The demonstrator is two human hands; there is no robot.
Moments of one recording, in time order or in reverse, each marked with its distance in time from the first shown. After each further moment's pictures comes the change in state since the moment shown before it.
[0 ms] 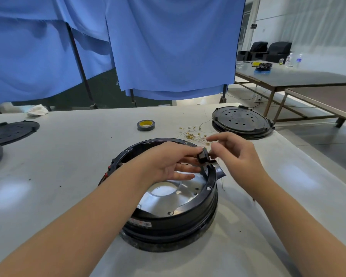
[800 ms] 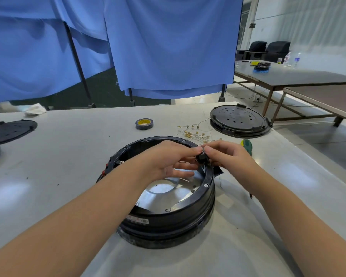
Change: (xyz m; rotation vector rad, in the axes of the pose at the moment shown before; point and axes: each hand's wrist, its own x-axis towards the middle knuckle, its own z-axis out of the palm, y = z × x) left_hand 0.011 -0.008 -0.003 -0.019 -0.008 0.059; right_hand 0.006 0.016 -0.005 0.065 -0.139 0.306
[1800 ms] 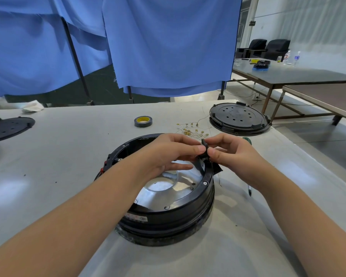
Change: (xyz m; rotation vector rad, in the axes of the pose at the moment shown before) left_hand -0.004 0.002 -0.002 0.032 0.030 0.135; right_hand -0.002 -0.004 -0.012 0.154 -0.151 -0.071
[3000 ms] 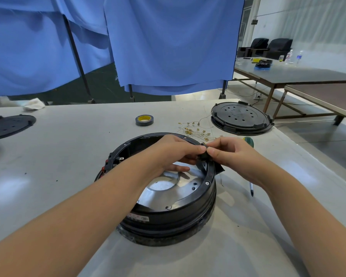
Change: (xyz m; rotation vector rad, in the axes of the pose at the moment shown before) left_hand 0.006 0.000 0.005 0.138 0.095 -0.081; right_hand 0.007 -0.005 0.003 -0.183 0.015 0.142
